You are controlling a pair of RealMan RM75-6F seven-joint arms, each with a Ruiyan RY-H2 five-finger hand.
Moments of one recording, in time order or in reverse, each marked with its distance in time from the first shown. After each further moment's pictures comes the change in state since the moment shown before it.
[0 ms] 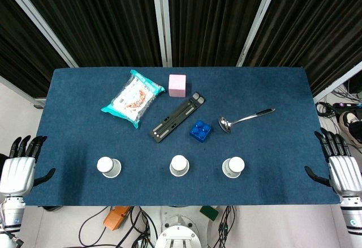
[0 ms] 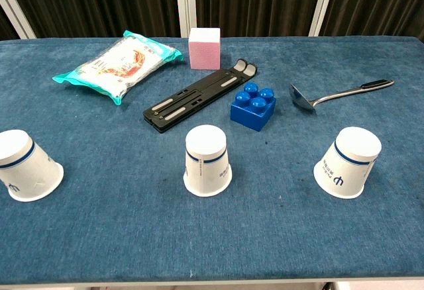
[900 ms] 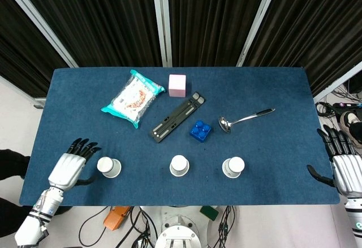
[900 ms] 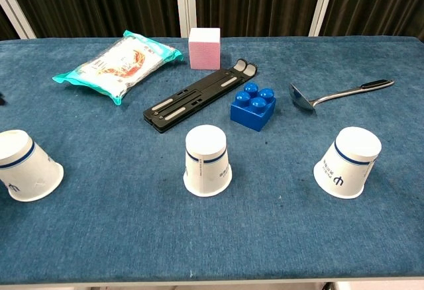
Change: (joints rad) left arm -0.184 -0.015 0.049 -0.125 0.095 -0.303 0.025; right arm -0.008 0.070 0.001 -0.079 -0.037 0.032 -0.029
